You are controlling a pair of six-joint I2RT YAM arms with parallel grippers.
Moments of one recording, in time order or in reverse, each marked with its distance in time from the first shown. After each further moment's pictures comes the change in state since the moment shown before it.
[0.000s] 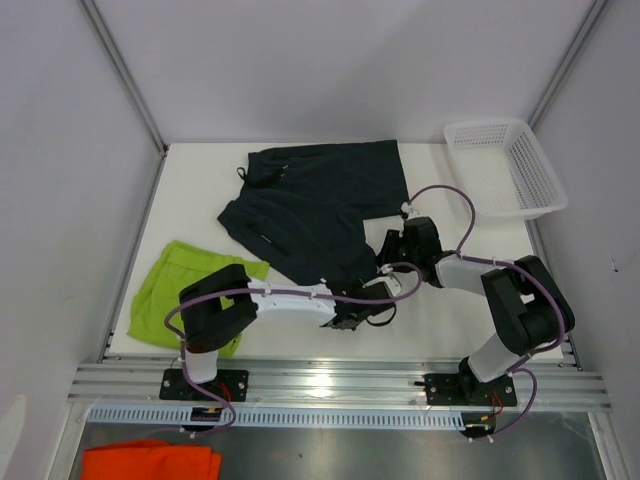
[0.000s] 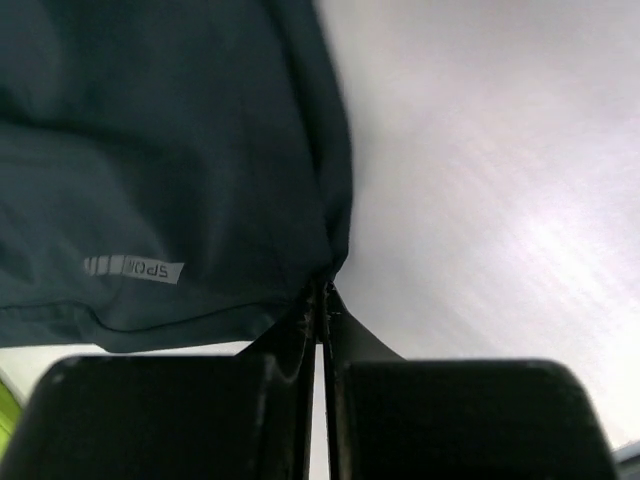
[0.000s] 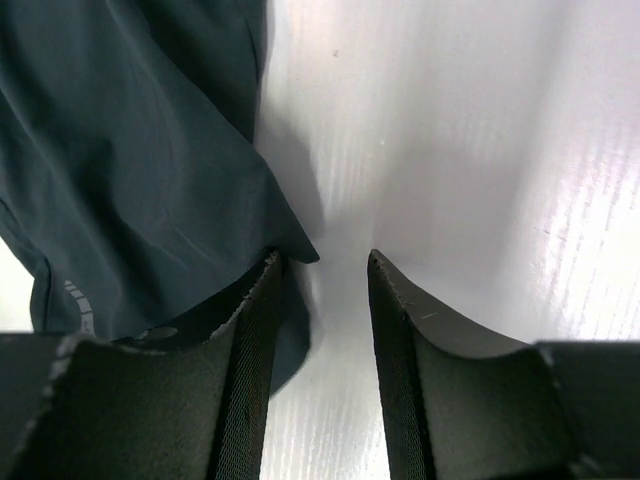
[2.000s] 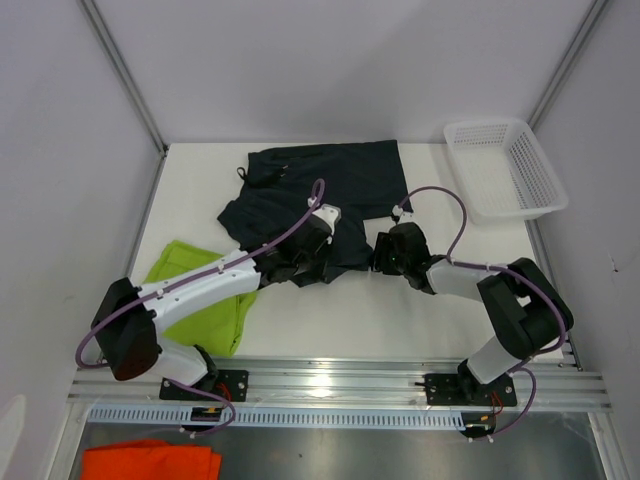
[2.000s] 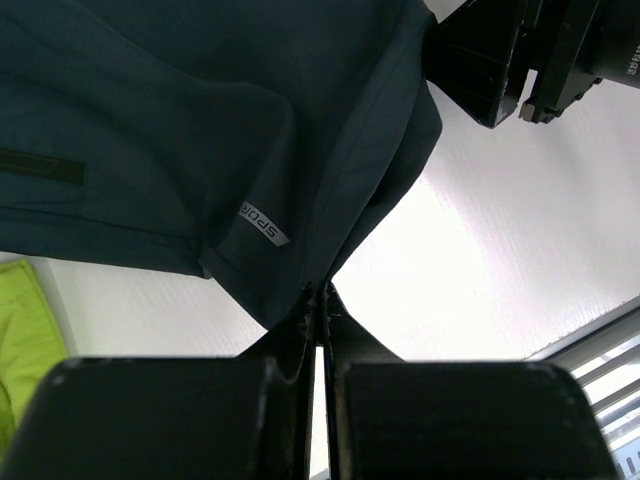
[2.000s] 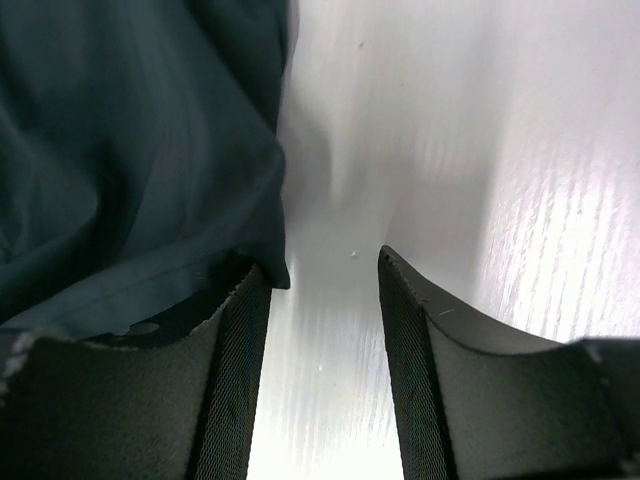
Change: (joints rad) left arm 0.354 -0.455 -0.075 -0.089 0.269 -0.215; right arm 0.117 -0.023 -0.016 0.016 0.179 0.033
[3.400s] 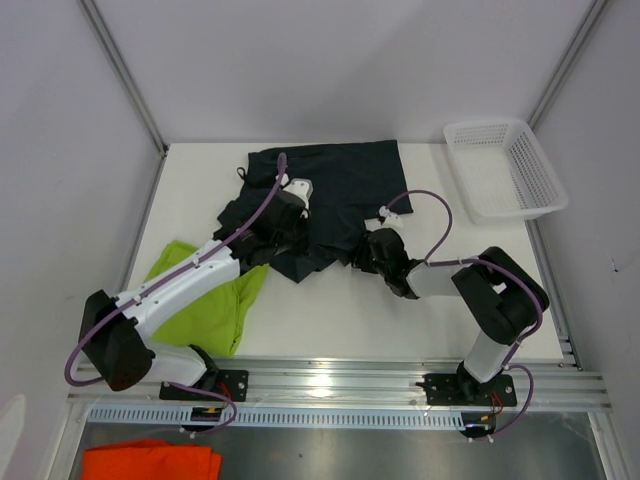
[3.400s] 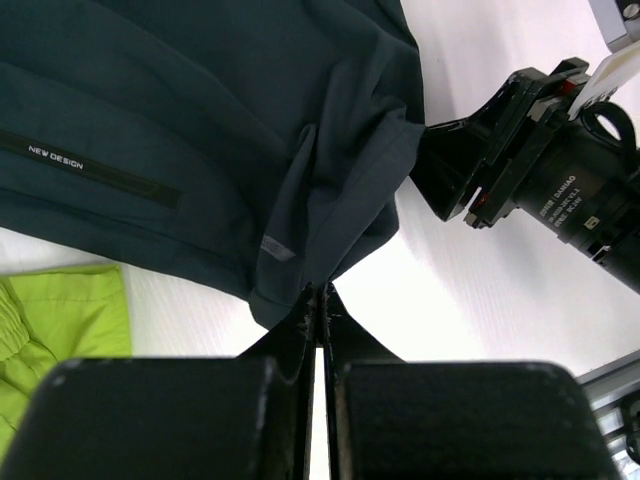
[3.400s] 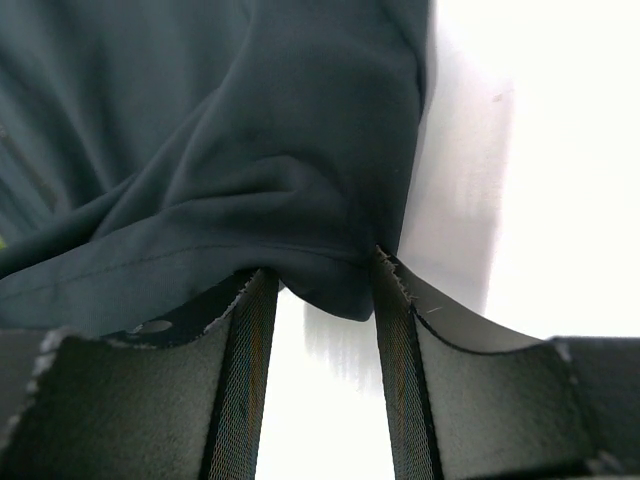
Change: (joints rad) left arm 0.155 -0.076 0.053 -0.041 0.004 -0.025; right arm 0.129 0.142 0.032 0.234 0.148 0.169
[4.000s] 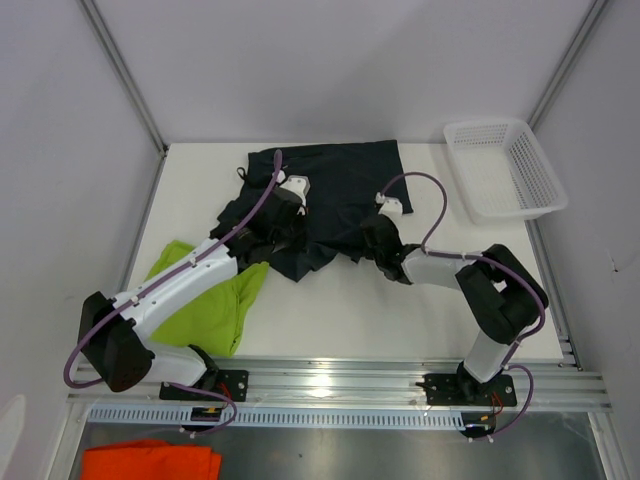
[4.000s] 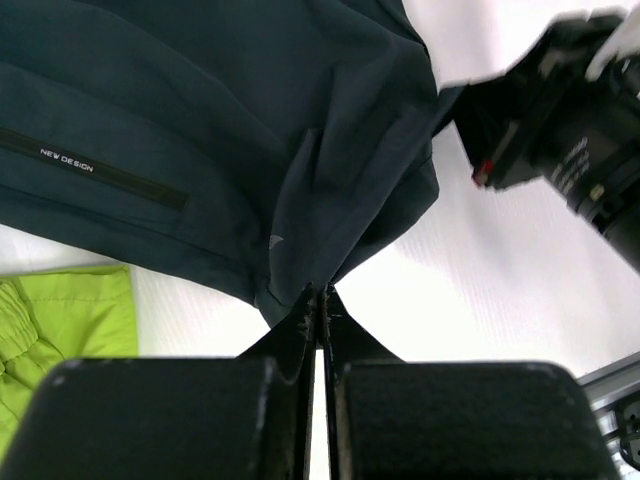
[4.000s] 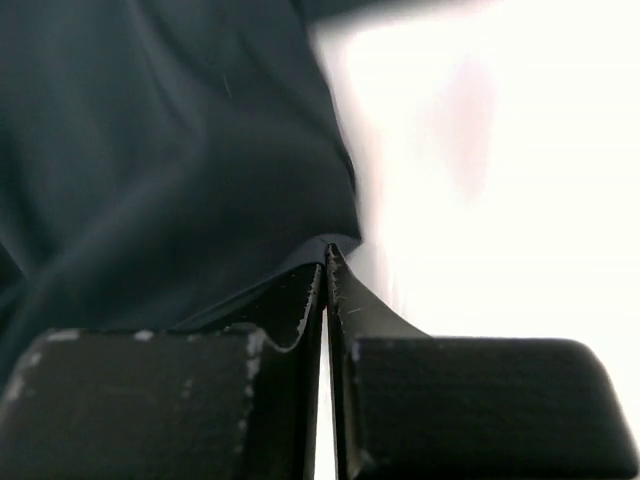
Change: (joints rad) left arm 0.019 -0.006 0.019 -0.014 0.005 0.000; right arm 0.001 0.001 0.143 -0.240 0.222 -0.116
